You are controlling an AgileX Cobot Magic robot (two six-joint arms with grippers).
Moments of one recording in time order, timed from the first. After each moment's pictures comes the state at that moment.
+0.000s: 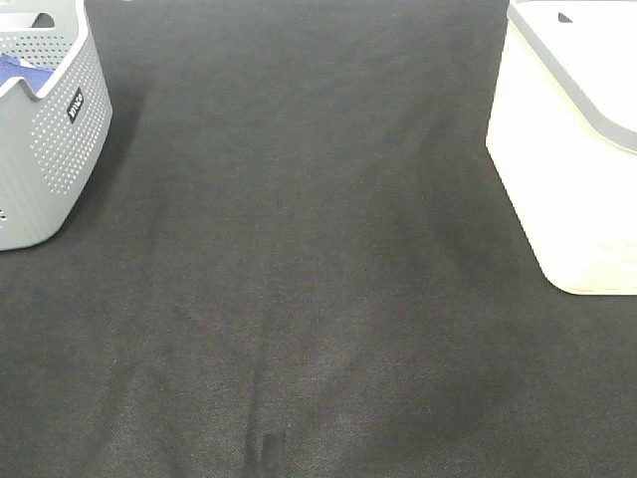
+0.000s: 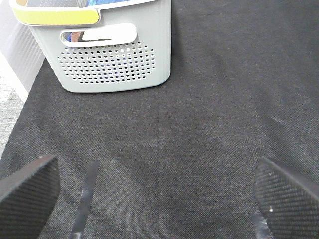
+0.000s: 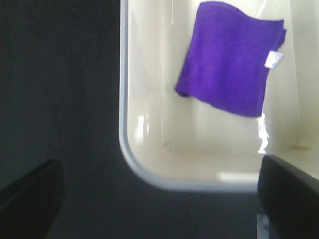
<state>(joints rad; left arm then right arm) 0.04 0.00 -0.51 -0.03 1.05 0.08 -0.01 1.30 -1.32 0.05 1.09 0.00</state>
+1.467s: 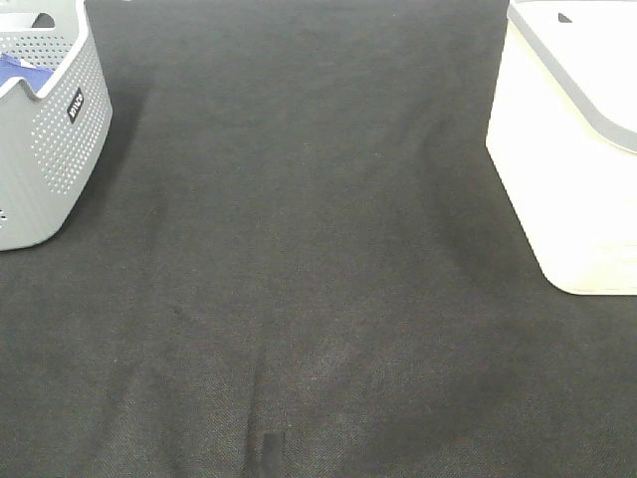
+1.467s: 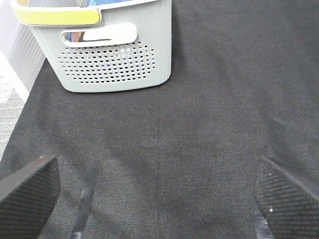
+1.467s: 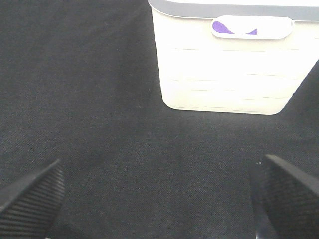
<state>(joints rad) 0.04 0.00 -0.51 -0.03 1.05 0.08 -0.01 0.00 -0.50 0.05 1.07 -0.09</state>
